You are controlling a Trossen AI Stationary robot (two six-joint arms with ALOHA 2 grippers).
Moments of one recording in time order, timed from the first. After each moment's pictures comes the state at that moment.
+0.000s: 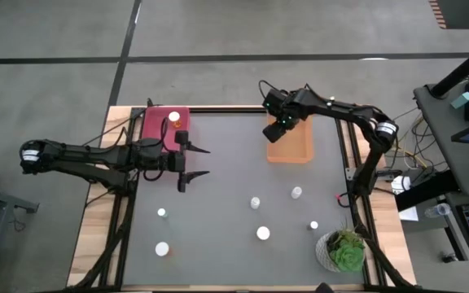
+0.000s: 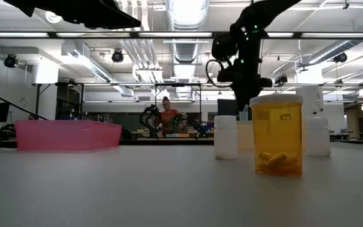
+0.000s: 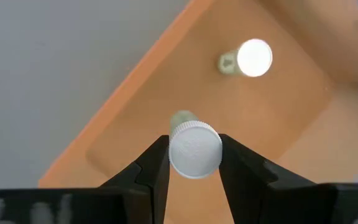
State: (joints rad) left arm 0.01 0.90 0.65 0.05 -0.09 0.46; right arm -0.56 1.78 1.44 -1.02 0.09 0.30
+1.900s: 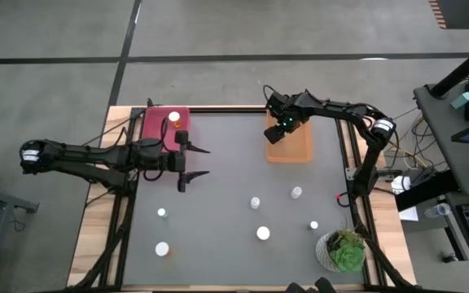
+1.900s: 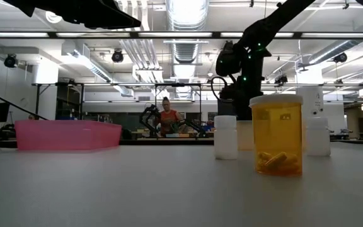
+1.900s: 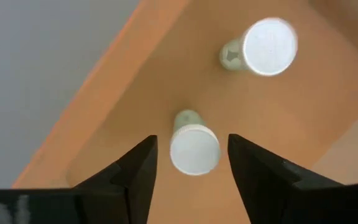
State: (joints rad) left arm 0.01 0.90 0.65 0.05 -0.09 0.46; right arm -0.63 1.82 1.33 -0.88 0.03 0.31
